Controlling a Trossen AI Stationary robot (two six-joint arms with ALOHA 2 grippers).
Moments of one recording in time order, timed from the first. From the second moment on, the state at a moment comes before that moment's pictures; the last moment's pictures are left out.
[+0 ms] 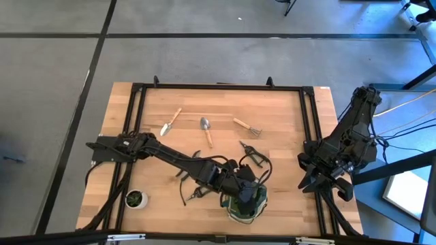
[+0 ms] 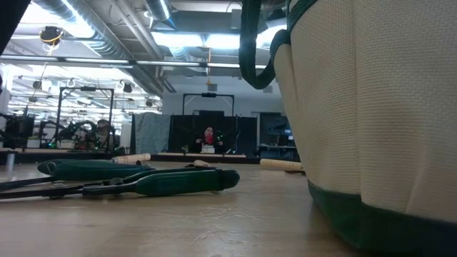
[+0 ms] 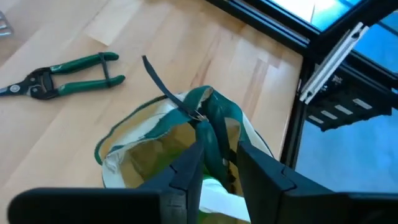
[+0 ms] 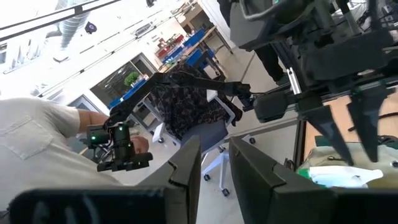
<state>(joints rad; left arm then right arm) -0.39 2.25 2.30 -0.89 -0.30 -0.80 1.04 0.73 0.75 -0.02 0.44 0.70</state>
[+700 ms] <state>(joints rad) -0.36 2.25 2.30 -1.03 -0.20 -0.74 1.04 0.96 0.75 -0.18 0.40 1.01</state>
